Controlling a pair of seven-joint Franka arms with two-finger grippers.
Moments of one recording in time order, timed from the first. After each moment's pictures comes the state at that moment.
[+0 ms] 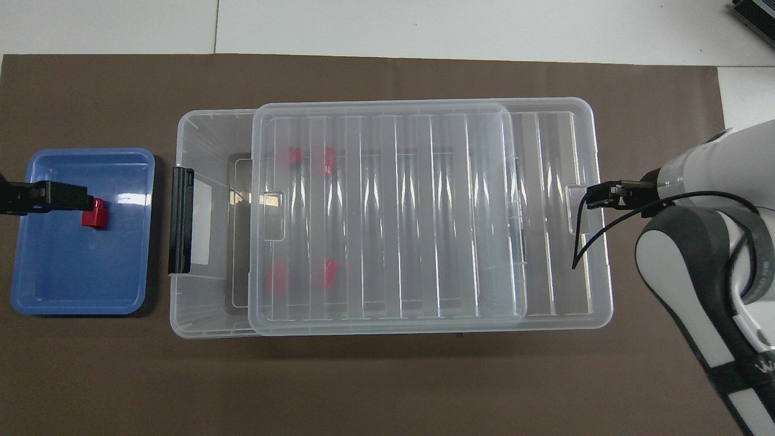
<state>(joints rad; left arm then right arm) -0.15 -0.12 0.15 -1.82 -0.02 1.79 0.01 0.02 0.03 -0.01 -1.96 0.00 2.01 0.18</state>
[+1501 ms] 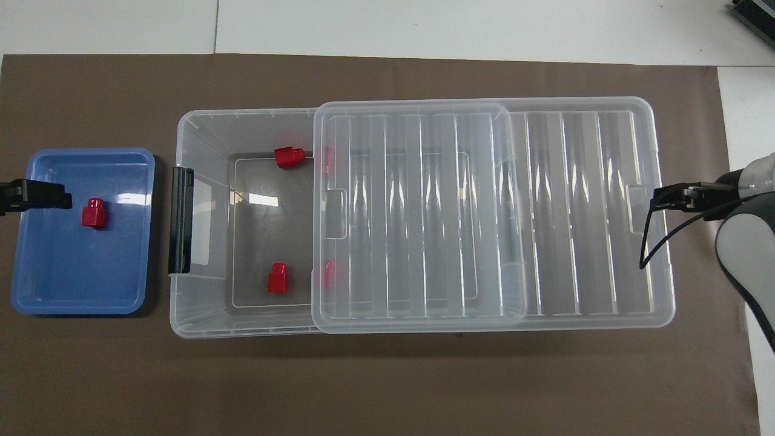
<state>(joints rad) -0.08 -0.12 0.16 -1.86 0.00 1.88 0.02 -0.14 0.01 -0.01 -1.94 0.00 1.97 0.04</state>
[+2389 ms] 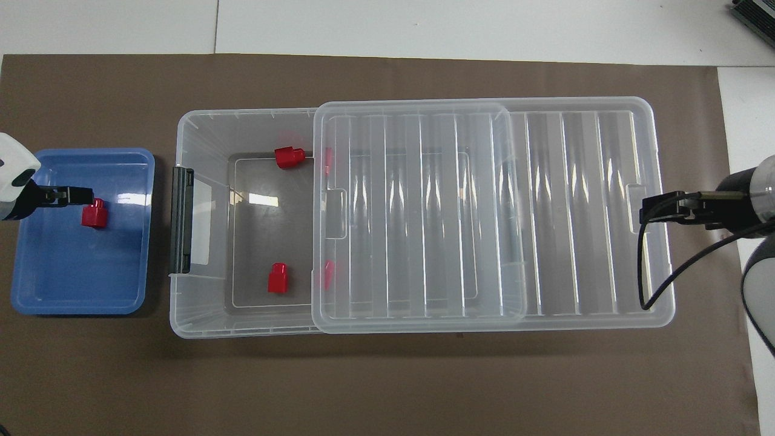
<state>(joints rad) 0.03 0.13 0.16 -2.05 0.00 2.36 0.23 -0.02 -0.11 0.03 -1.77 0.00 1.68 0.11</state>
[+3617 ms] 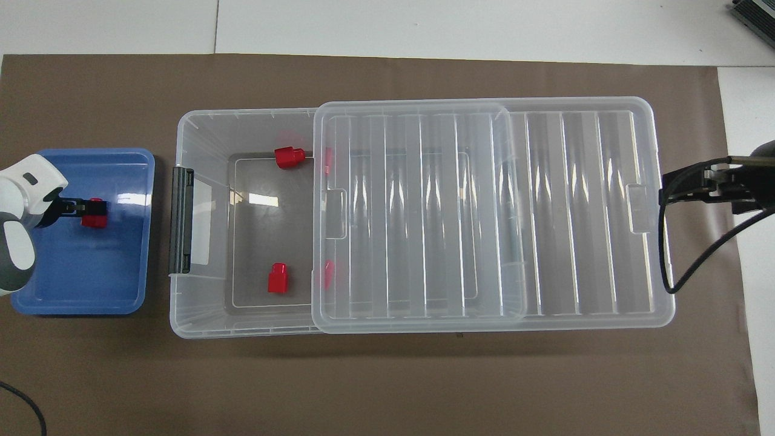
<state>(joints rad) 0.08 0.25 0.16 -2.11 0.00 2.54 0.31 -0.02 -0.01 0.04 -1.54 -0.02 1.51 0.17</state>
